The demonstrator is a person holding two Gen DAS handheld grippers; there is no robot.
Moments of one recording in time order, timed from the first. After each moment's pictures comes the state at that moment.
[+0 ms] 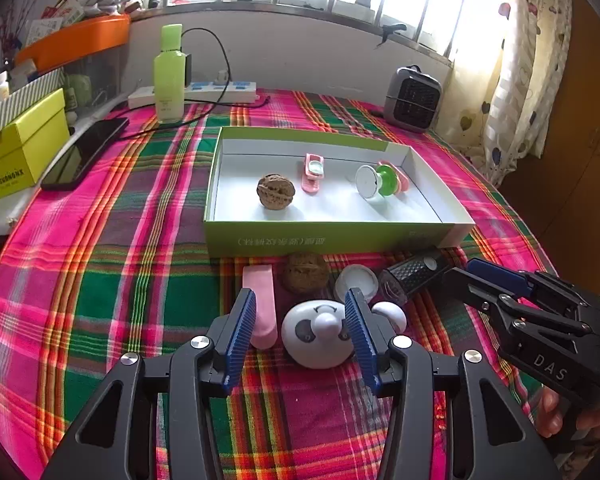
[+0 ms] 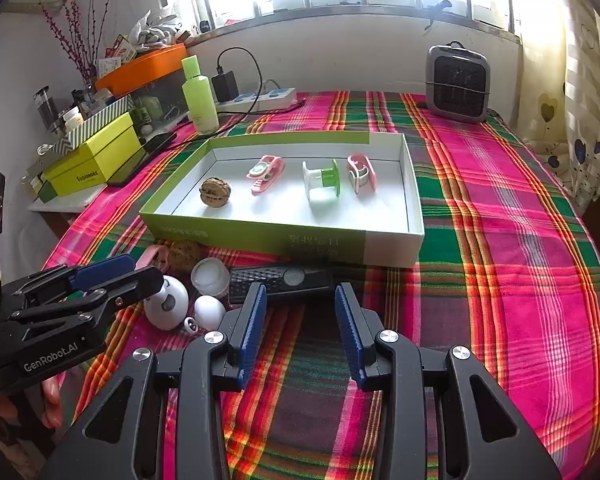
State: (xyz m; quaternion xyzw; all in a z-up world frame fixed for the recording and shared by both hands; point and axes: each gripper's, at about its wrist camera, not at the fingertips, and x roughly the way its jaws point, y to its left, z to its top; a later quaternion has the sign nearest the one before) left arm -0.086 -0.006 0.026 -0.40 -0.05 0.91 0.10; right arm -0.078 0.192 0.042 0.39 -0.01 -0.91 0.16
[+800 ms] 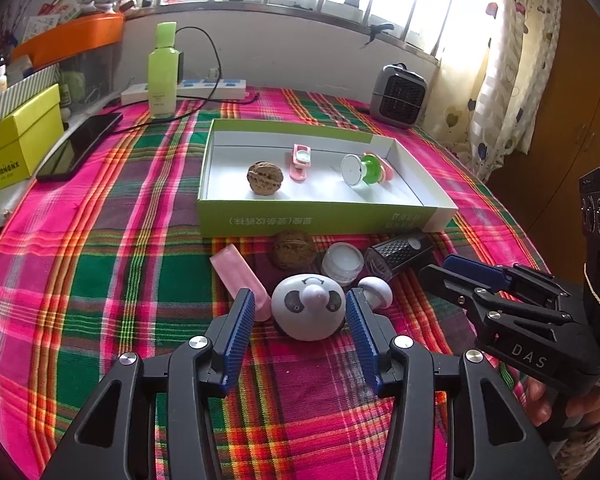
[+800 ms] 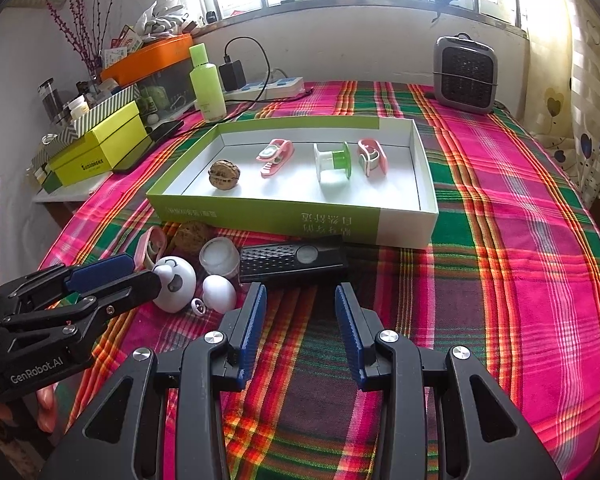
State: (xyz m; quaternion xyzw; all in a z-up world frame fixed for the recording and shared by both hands) left arm -0.071 -0.010 0.023 -0.39 -0.06 0.91 0.12; right arm -0.072 0.187 0.034 0.40 0.00 -0.90 0.17
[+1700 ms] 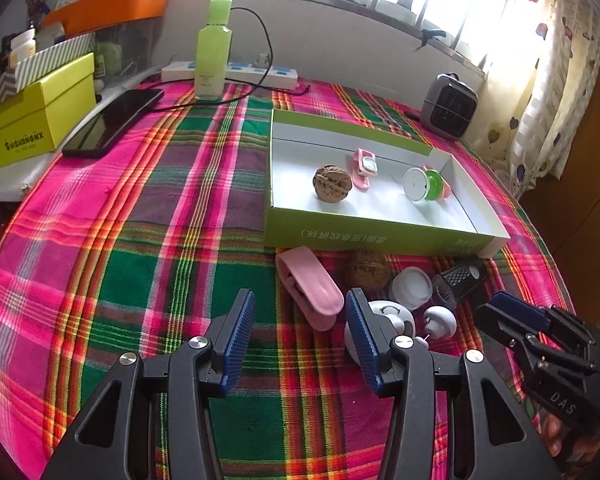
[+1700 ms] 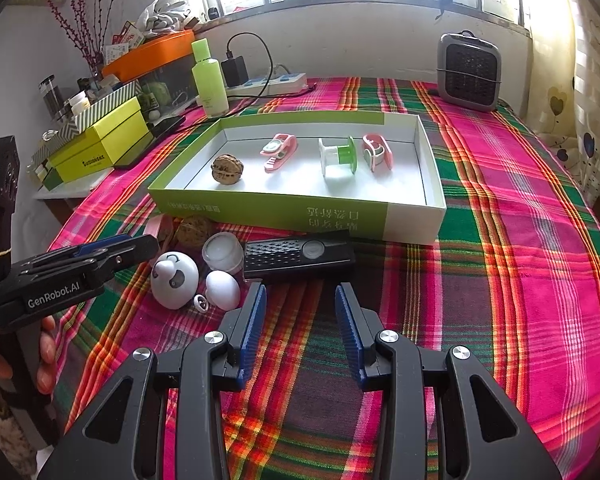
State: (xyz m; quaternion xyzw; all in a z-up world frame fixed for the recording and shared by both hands) left arm -0.099 -0.039 0.015 -0.42 -0.09 0.90 0.07; right arm -0.072 0.184 0.031 0.41 0.00 -0.90 0.18
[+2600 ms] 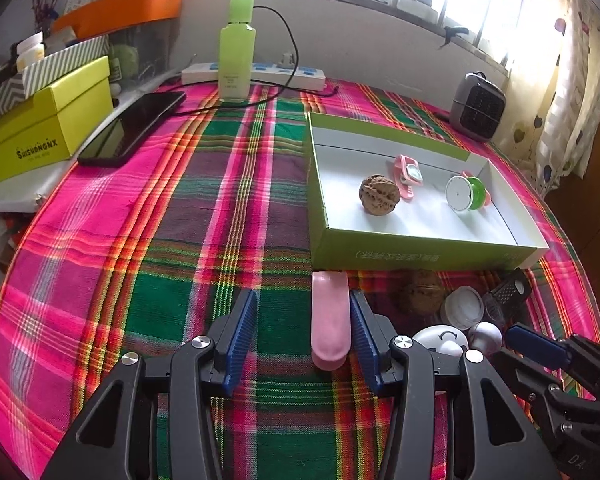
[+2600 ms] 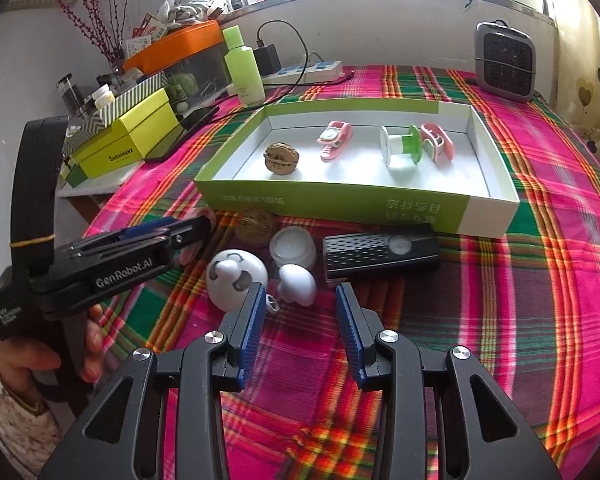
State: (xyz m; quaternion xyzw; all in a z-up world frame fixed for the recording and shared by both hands) left arm -0.119 -0.055 0.007 -0.42 -0.06 0.91 0.03; right arm -0.070 0.149 0.028 0.42 -0.03 -0.88 0.22
